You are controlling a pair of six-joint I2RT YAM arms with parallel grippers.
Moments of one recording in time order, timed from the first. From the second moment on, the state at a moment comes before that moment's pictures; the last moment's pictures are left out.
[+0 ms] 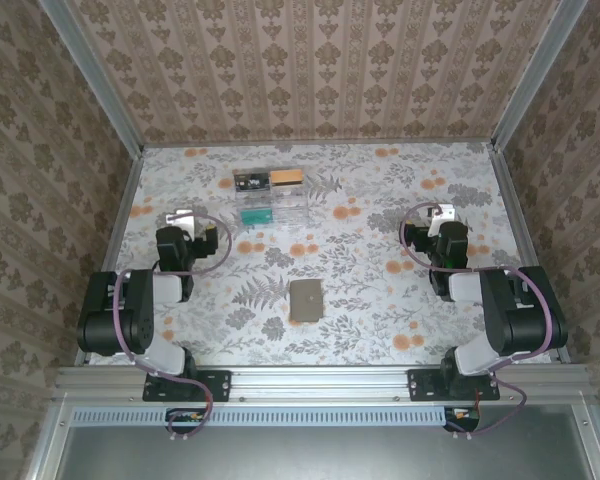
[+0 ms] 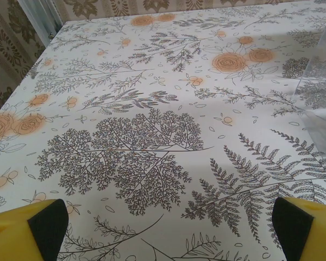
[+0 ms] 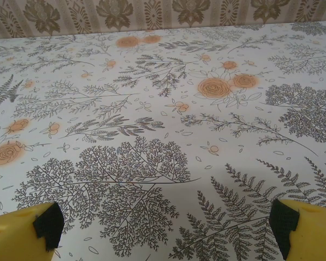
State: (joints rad) left arm -0.02 1.53 0.39 0.73 -0.04 0.07; right arm 0.00 1.52 0.40 0.75 0.04 0.05
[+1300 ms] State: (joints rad) left arm -0.01 1.19 0.71 0.15 -0.11 -0.07; right arm 0.00 1.22 0.53 0.36 0.11 0.16
